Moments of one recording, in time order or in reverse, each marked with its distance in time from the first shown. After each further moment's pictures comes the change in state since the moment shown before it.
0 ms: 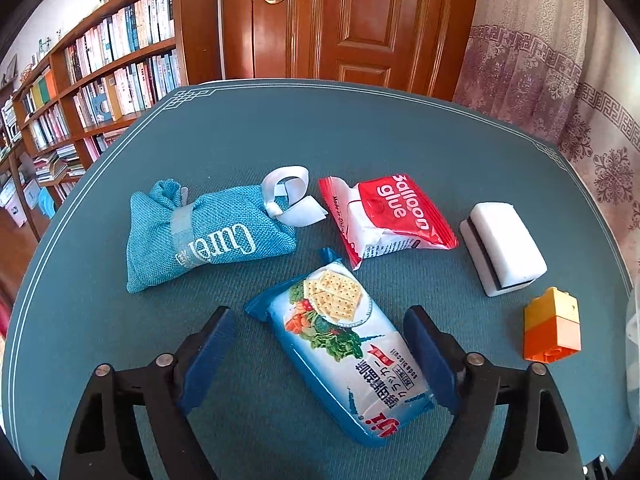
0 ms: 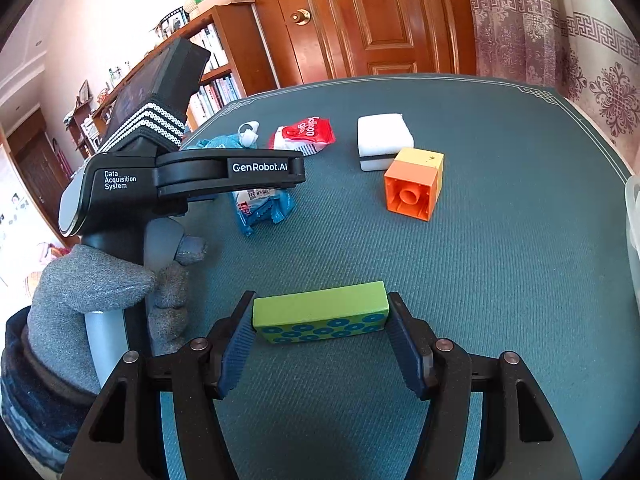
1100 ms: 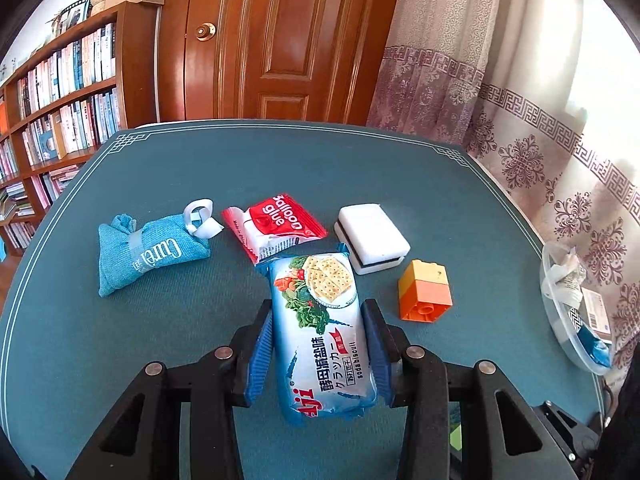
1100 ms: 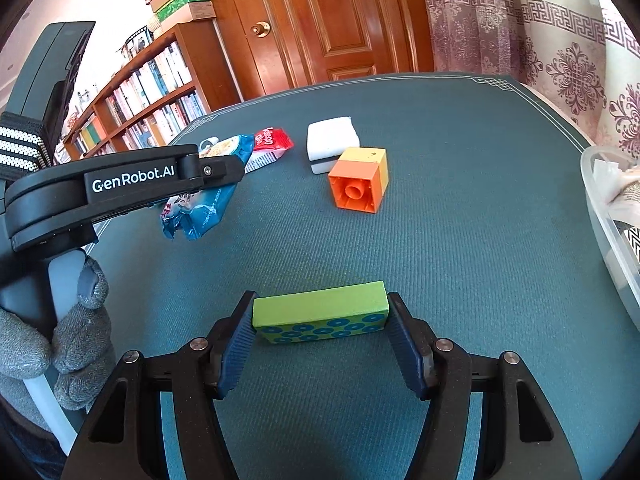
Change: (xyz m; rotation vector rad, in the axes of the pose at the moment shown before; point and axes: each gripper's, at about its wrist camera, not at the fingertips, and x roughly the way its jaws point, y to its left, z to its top) left arm -0.062 -0.034 -0.017 0.117 -0.092 -0.240; right arm -0.022 -0.018 -0.011 0.114 -0.038 -0.105
